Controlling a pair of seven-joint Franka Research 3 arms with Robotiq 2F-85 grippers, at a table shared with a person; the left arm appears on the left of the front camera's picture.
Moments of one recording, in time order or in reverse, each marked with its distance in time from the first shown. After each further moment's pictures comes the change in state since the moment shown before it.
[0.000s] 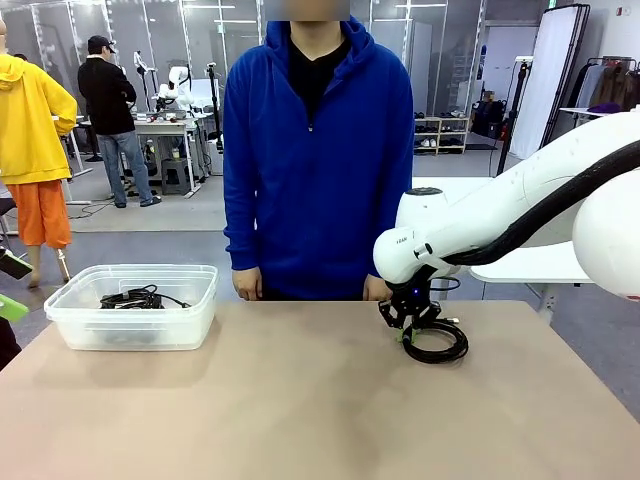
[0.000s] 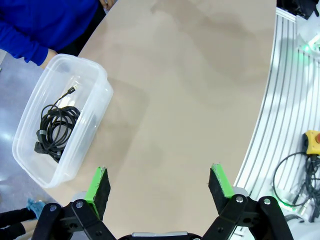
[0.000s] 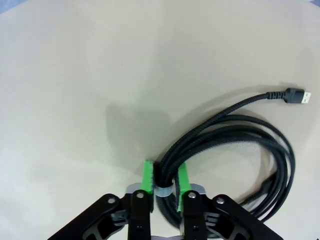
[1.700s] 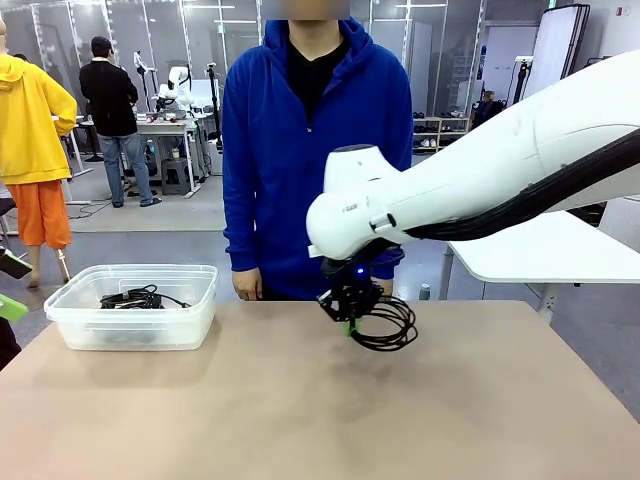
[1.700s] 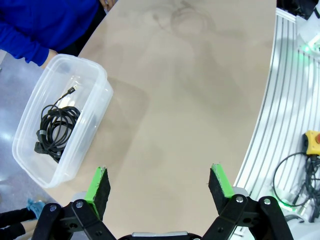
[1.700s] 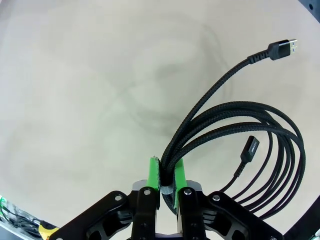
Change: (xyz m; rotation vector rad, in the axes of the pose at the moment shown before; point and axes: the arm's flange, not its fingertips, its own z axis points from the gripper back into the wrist) left arm 0.000 0.000 0.000 0.000 -0.002 0.001; right arm -0.107 0.148 0.097 -0.016 0.031 0.449
